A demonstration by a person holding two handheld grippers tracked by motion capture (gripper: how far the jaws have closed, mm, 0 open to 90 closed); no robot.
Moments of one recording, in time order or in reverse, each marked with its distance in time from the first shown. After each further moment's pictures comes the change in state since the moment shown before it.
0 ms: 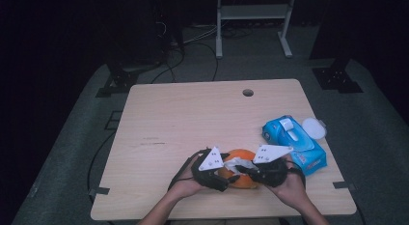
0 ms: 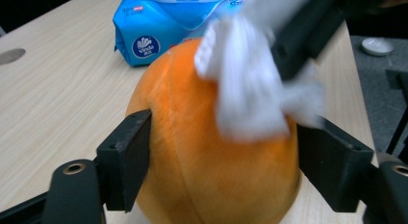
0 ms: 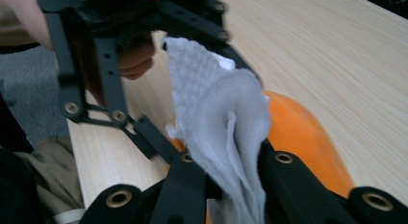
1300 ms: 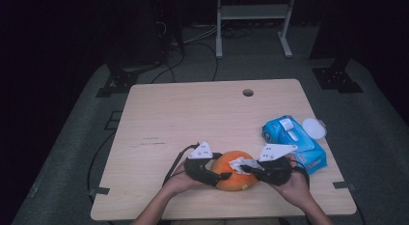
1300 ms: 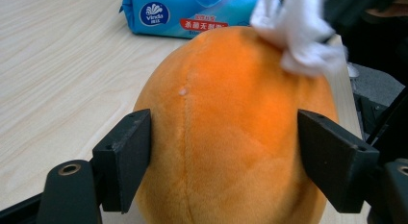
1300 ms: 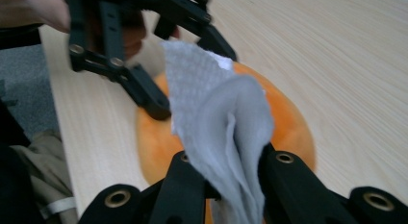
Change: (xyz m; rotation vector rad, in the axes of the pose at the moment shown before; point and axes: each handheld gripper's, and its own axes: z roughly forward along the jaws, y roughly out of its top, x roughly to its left) left arm 0.028 -0.022 -0.004 0.011 -0.075 -0.176; right arm -0.015 -0.015 -0.001 0.022 0.002 0.040
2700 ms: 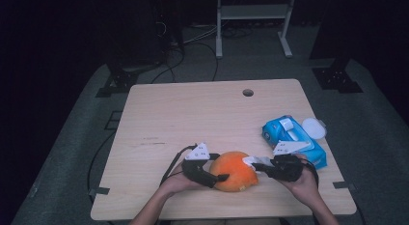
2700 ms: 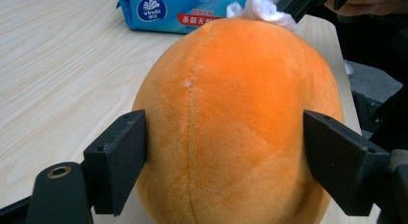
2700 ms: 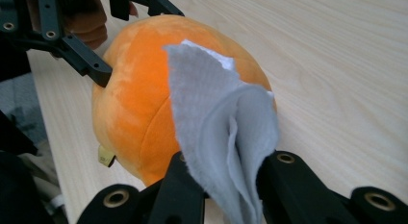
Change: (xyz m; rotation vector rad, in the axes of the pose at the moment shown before) left arm 0.004 -0.009 -0.003 -0.007 -0.025 0.014; right arm -0.033 -0.034 -0.005 0.006 0.021 0.179
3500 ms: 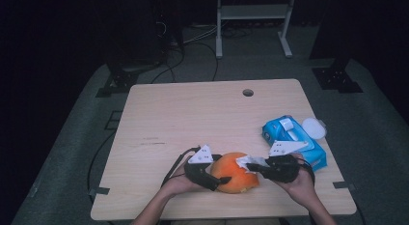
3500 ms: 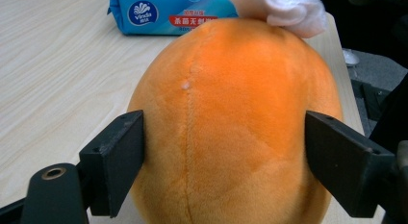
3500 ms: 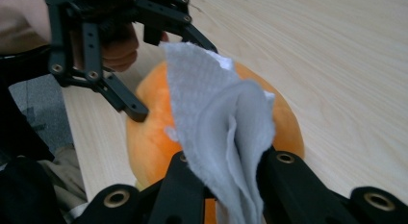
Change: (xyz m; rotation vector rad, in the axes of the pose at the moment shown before) left arm -0.007 0.003 0.004 0.006 0.009 0.050; right arm 0.019 0.016 -0.002 -0.036 0.033 -0.050
